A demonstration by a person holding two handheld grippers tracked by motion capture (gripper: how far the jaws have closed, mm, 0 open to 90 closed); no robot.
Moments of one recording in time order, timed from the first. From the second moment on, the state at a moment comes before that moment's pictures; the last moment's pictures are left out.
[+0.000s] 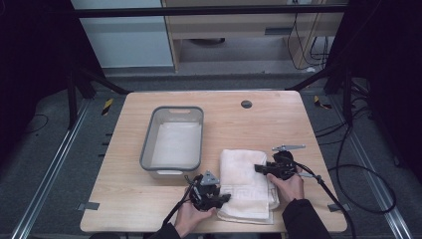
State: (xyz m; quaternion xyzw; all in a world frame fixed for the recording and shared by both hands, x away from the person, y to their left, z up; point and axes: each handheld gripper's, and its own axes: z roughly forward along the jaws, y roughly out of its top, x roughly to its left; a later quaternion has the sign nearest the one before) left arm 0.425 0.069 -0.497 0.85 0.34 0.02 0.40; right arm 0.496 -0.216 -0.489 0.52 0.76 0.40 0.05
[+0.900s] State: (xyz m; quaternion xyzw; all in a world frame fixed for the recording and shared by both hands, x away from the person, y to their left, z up) left arm 0.416 0.082 -0.470 0.83 0.34 0.04 0.45; right arm 0.472 -0.214 -0.441 0.48 0.75 0.45 0.10
